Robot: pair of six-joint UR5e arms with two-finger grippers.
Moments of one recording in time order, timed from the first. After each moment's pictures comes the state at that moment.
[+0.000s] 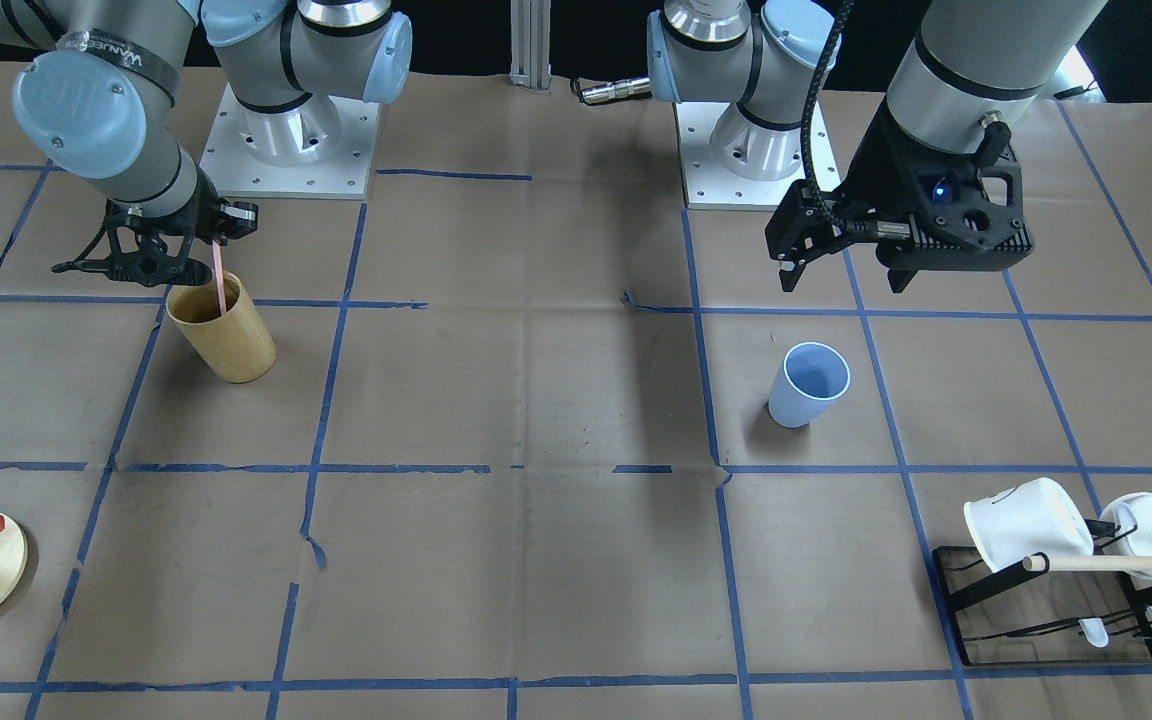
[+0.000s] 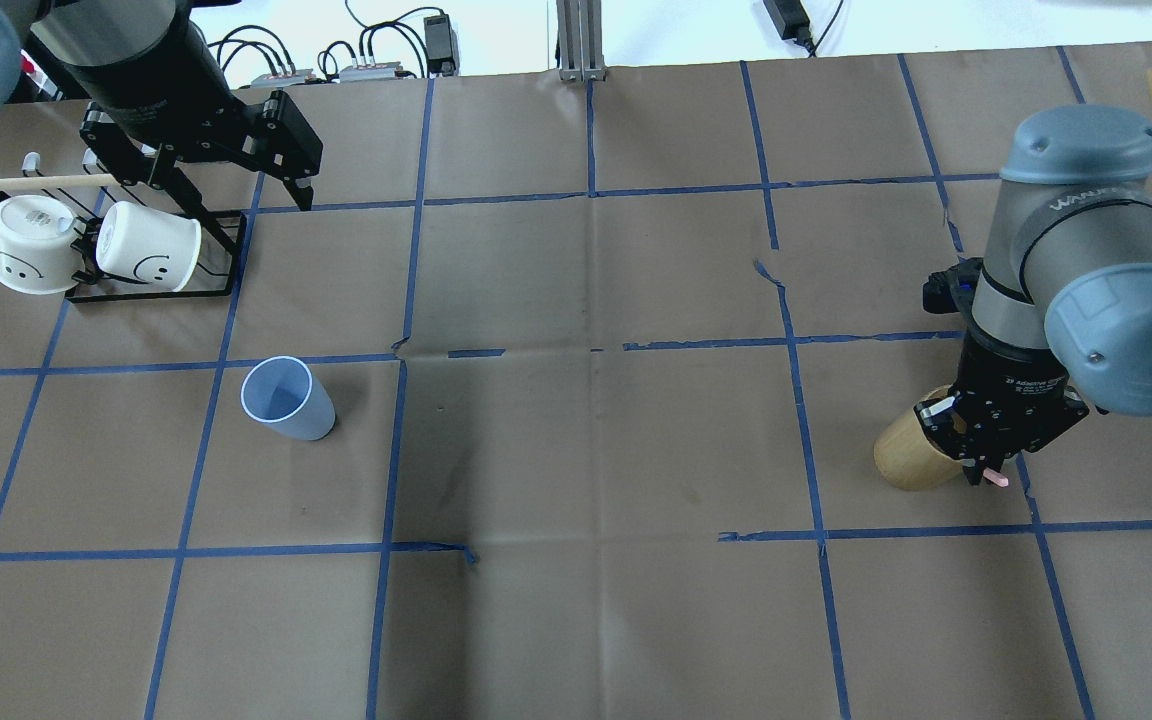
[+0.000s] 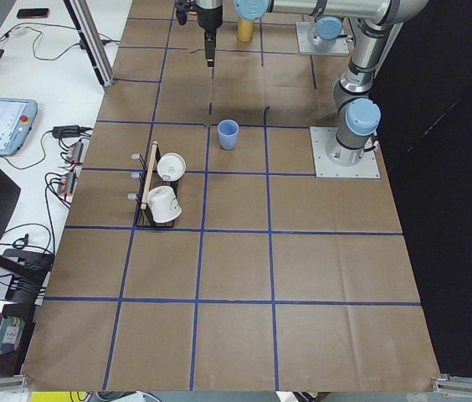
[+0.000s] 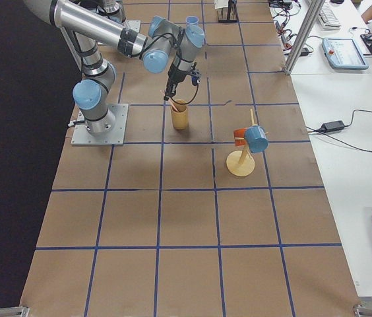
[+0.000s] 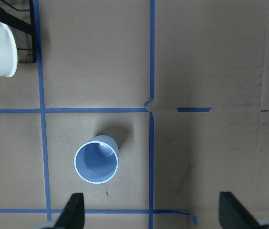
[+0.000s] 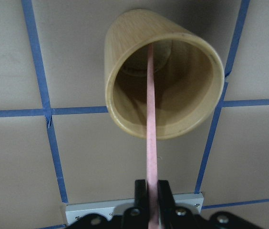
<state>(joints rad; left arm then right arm) -1.54 -1.64 -1.46 -1.61 1.58 0.03 1.40 -1.64 2.02 -1.57 -1.77 -0.14</state>
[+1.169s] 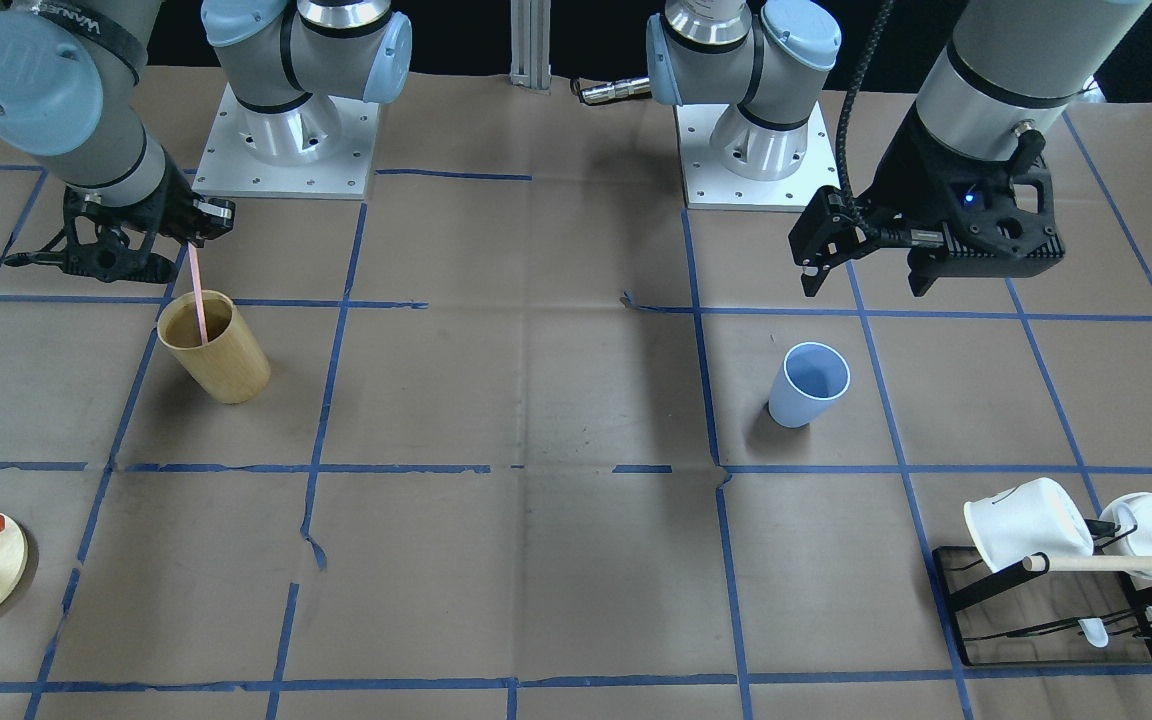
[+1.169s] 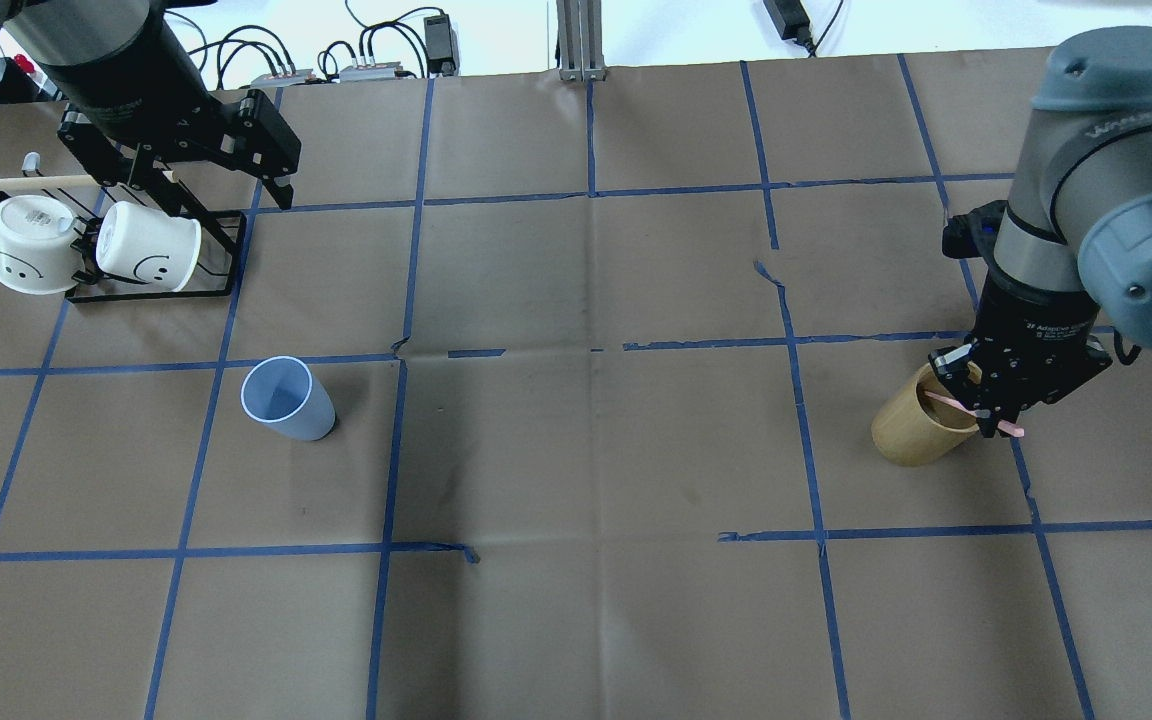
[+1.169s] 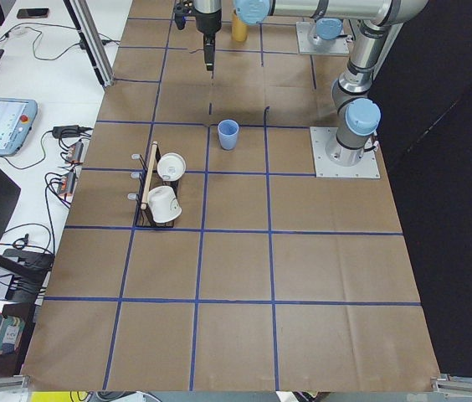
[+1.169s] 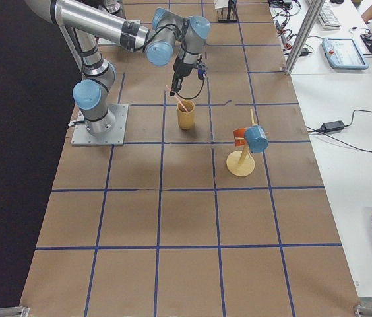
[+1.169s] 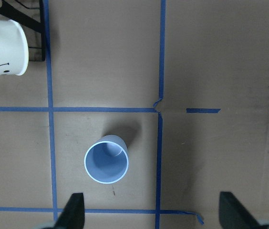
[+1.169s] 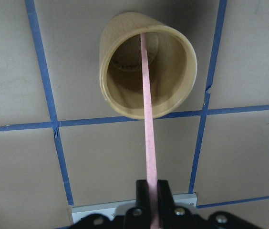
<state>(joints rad) -1.48 -1.64 -1.47 -1.62 1.58 0.07 1.40 -1.62 1.86 -1.49 -1.75 -0.11</state>
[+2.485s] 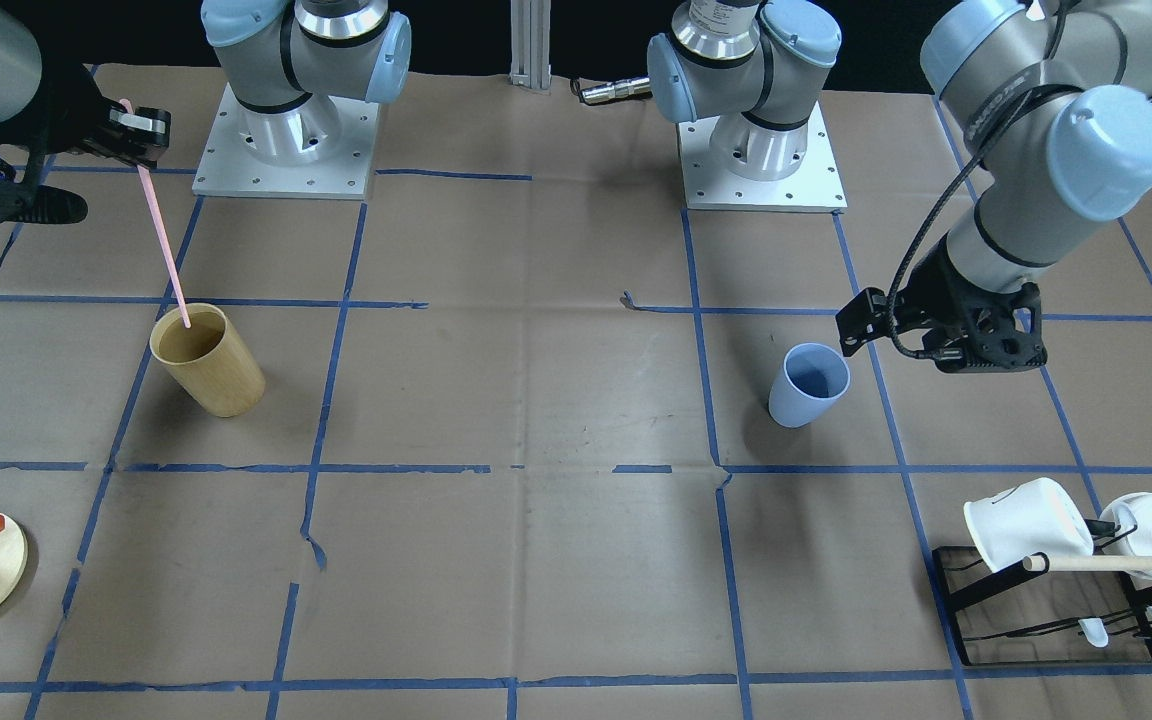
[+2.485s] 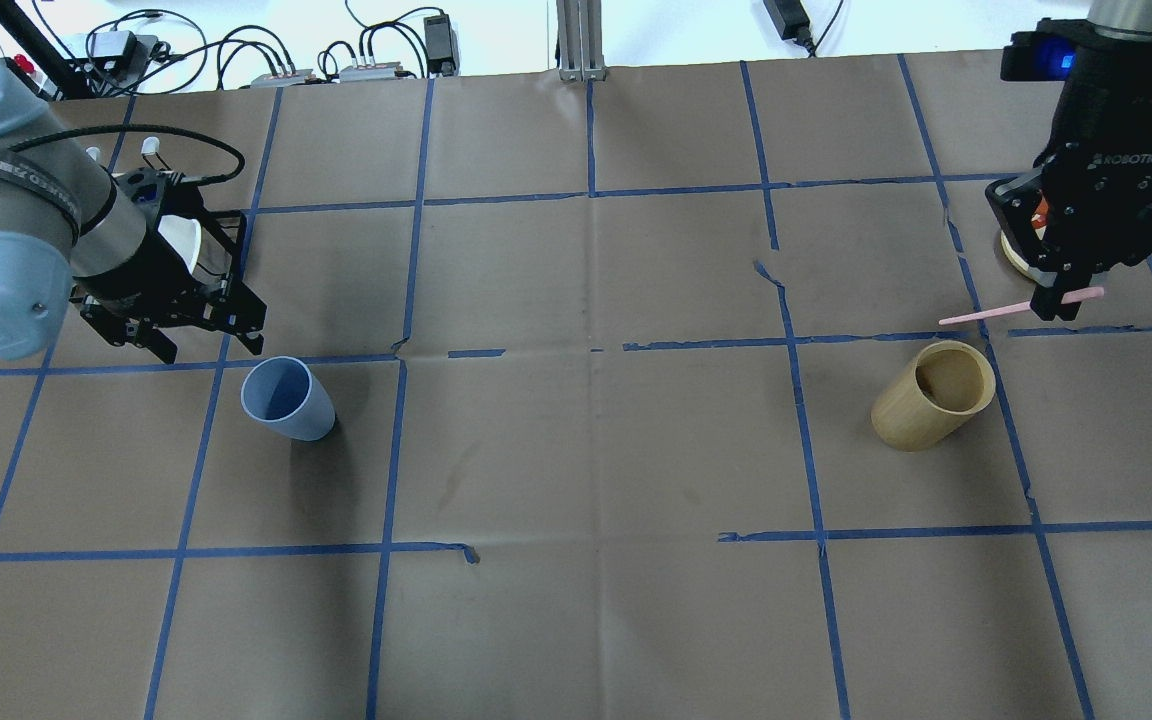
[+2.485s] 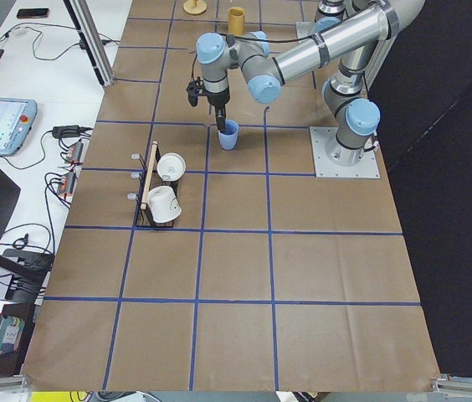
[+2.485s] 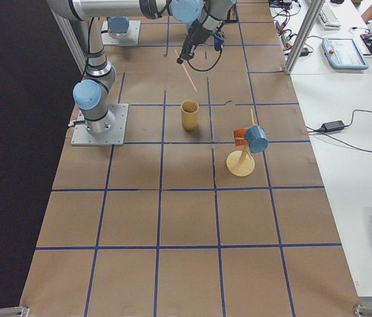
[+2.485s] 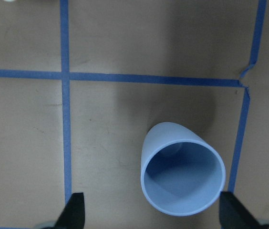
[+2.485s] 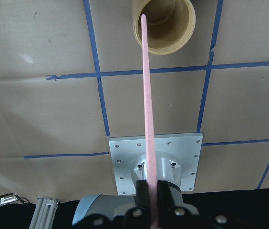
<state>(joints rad) -1.28 -1.66 -1.91 -1.26 1.57 0.24 1.40 -1.44 1.30 -0.91 -1.65 -0.10</state>
